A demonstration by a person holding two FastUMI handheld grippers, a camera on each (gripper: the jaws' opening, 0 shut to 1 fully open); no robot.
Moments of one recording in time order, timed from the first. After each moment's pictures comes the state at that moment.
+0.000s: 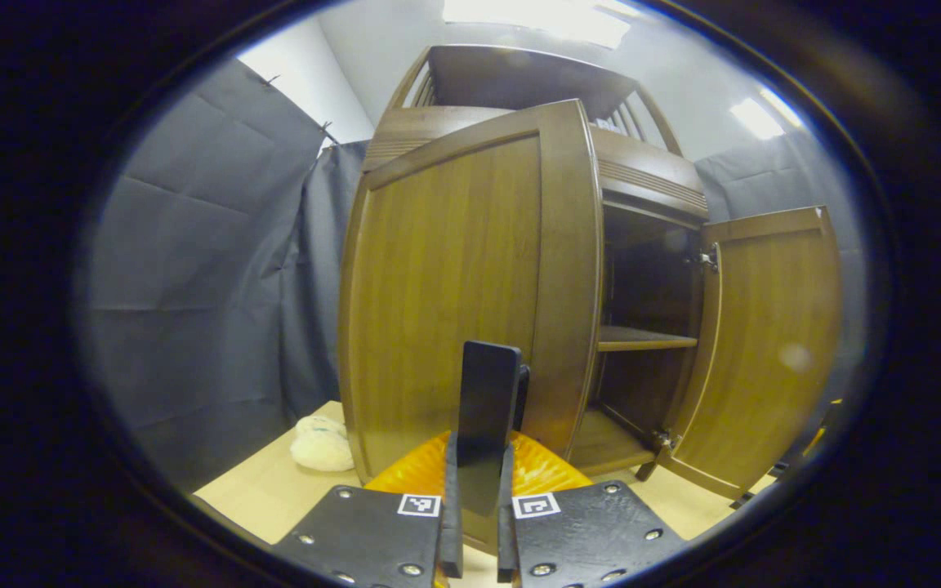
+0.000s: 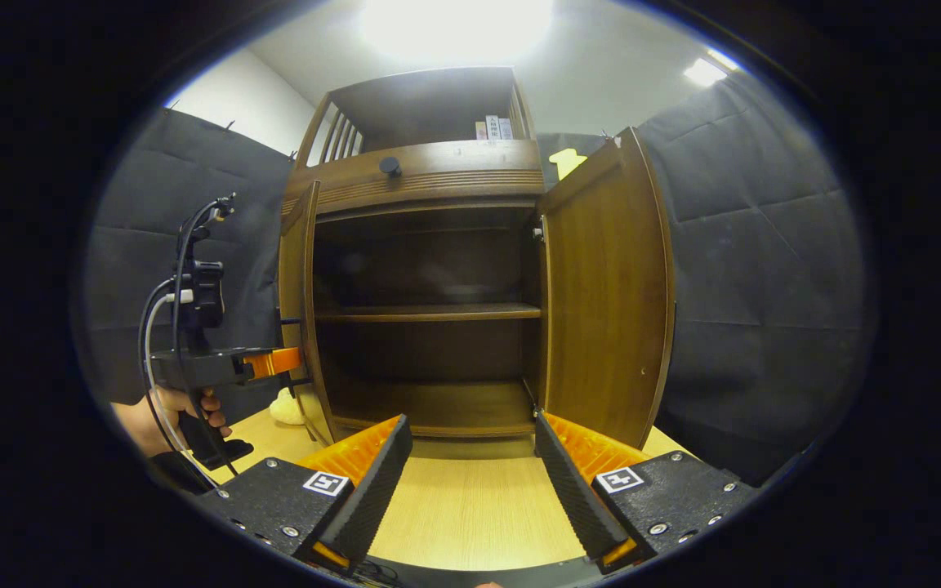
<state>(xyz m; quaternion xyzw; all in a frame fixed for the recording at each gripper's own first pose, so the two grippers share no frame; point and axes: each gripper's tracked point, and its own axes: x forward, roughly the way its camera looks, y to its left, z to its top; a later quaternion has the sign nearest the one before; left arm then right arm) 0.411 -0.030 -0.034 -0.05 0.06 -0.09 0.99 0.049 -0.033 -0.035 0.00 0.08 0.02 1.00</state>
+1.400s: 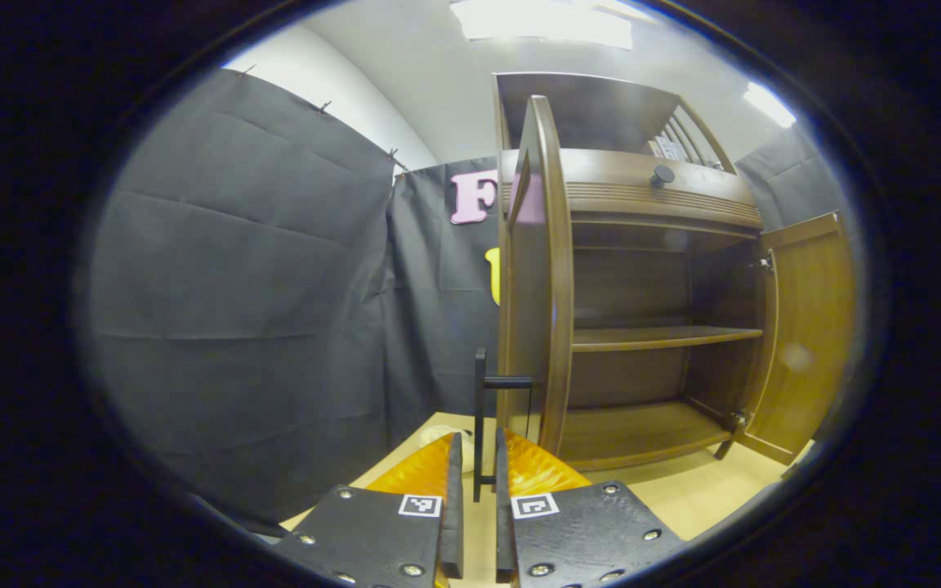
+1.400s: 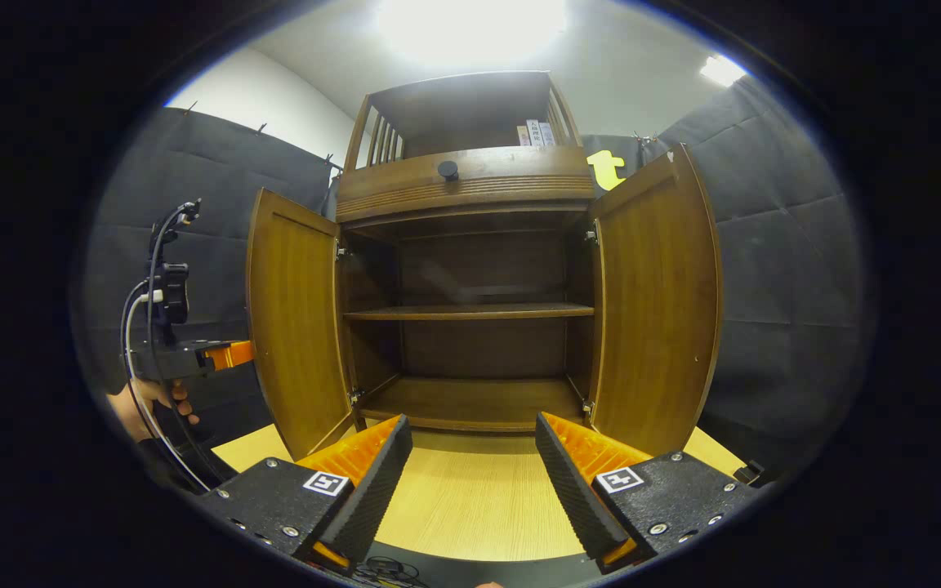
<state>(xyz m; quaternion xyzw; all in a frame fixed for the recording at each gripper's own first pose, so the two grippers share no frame) 0.424 -0.032 -0.075 -0.01 0.03 0.04 1.00 0.020 0.024 -0.033 0.00 0.07 0.08 0.99</state>
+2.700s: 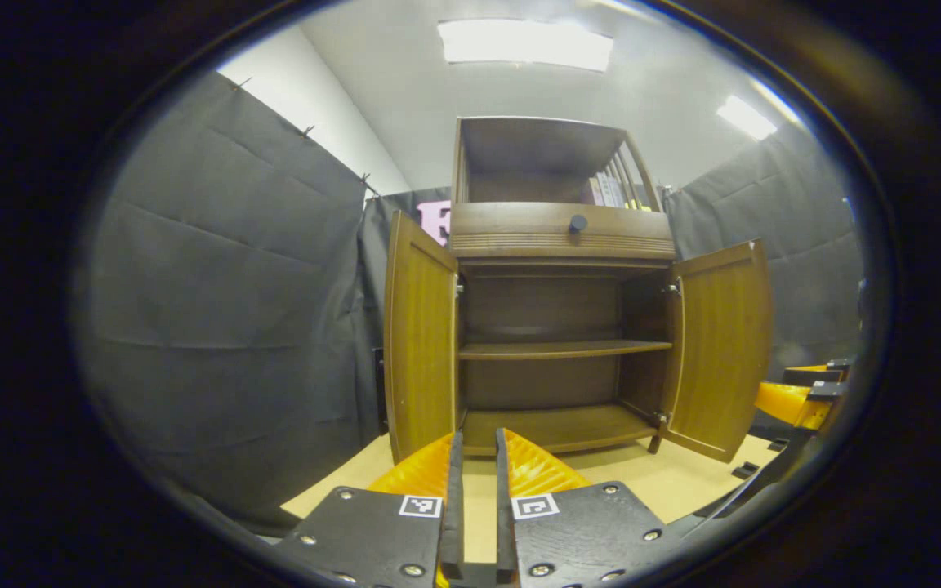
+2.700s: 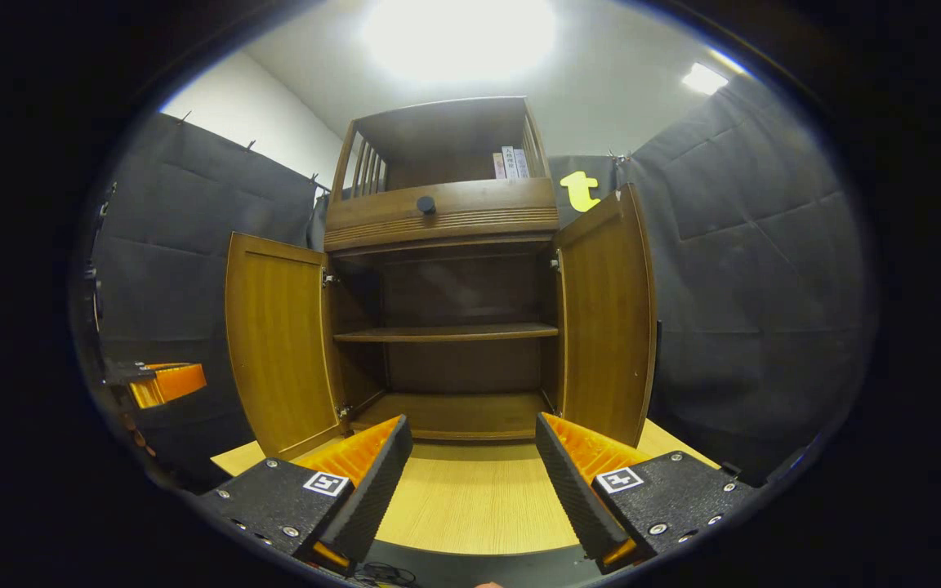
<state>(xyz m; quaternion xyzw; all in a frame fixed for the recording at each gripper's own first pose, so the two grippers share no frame) 0.290 -0.124 -0.033 -0.02 0.00 -0.05 1.00 -0.026 -0.007 -0.002 0.01 0.04 0.04 1.00</state>
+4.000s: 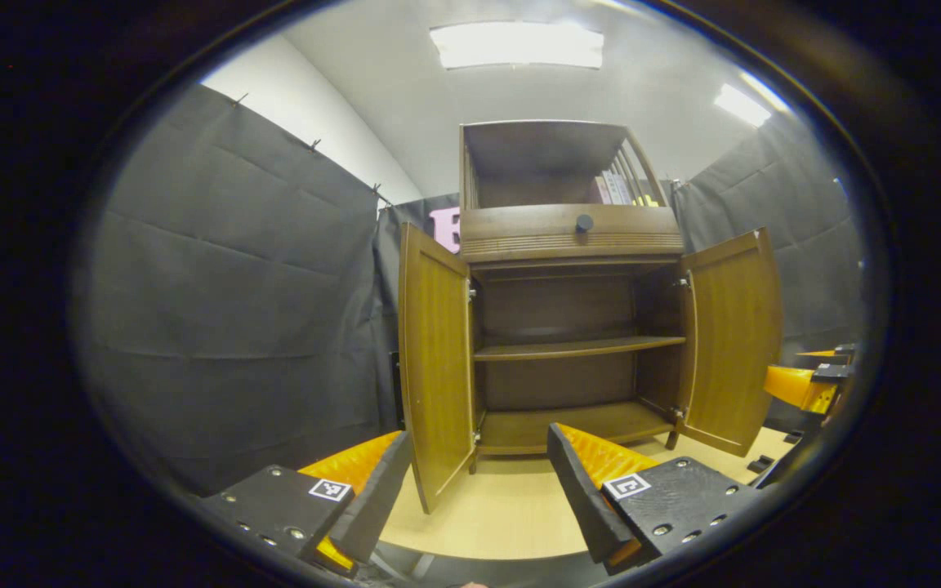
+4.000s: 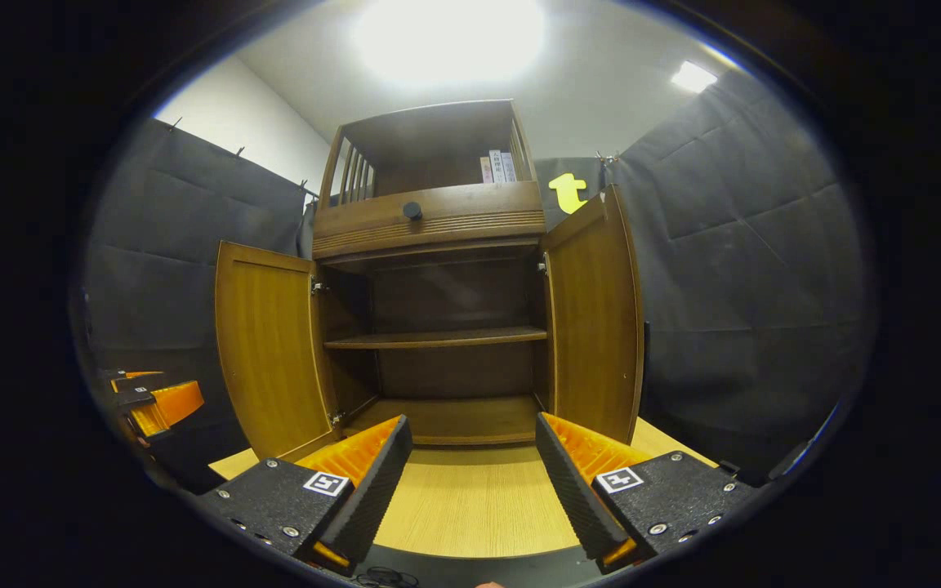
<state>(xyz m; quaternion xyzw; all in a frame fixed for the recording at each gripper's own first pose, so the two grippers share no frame) 0.268 -0.117 -0.029 0.00 -0.01 0.00 1.00 -0.020 -0.016 0.002 0.02 0.03 0.02 1.00</state>
